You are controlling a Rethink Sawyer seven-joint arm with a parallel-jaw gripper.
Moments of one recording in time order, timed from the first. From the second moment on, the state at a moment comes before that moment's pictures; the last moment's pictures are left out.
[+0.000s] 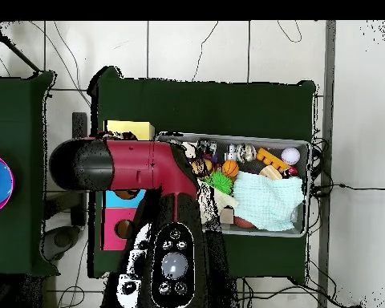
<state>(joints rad) 0.08 -0.73 -0.08 1.48 0.10 0.70 2.36</state>
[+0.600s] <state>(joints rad) 0.08 -0.72 -0.08 1.47 0.10 0.70 2.36</state>
